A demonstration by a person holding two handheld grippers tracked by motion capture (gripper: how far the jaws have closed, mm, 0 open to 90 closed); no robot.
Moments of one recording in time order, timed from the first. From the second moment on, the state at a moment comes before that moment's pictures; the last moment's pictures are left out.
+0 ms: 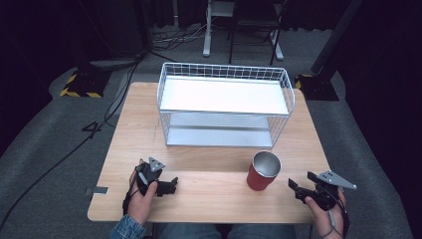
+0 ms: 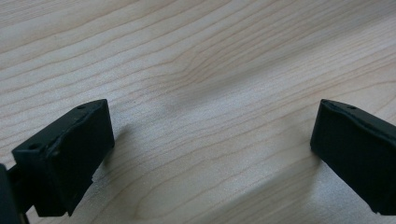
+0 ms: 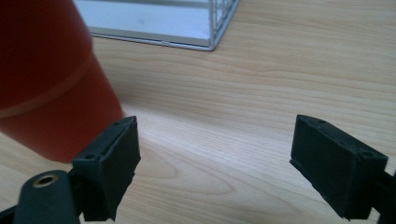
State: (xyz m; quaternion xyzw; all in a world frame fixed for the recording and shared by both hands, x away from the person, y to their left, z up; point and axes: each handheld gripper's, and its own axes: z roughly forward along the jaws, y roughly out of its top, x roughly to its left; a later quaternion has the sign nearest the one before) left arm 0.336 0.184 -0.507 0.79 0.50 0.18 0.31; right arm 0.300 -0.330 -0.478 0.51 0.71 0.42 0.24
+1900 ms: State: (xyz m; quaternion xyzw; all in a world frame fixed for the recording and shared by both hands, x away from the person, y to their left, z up) left arm 0.336 0.184 -0.507 0.79 0.50 0.18 0.31; right arm 0.309 -0.238 -0.500 0.42 0.74 0.48 0.21
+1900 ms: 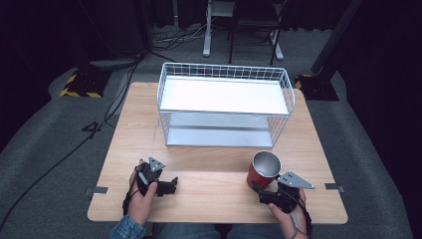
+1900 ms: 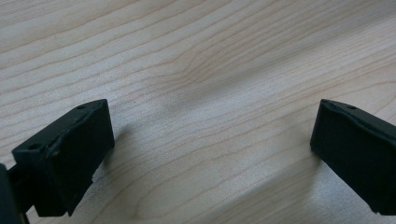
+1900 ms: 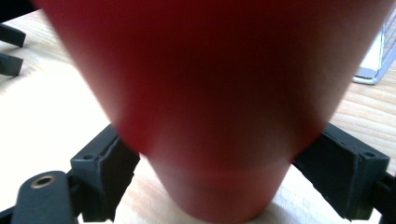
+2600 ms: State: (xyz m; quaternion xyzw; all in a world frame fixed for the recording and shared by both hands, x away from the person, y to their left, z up) left arm 0.336 0.184 -0.507 0.79 0.50 0.18 0.31; right arm 0.323 -0.227 -0.500 0.41 0.75 0.47 0.22
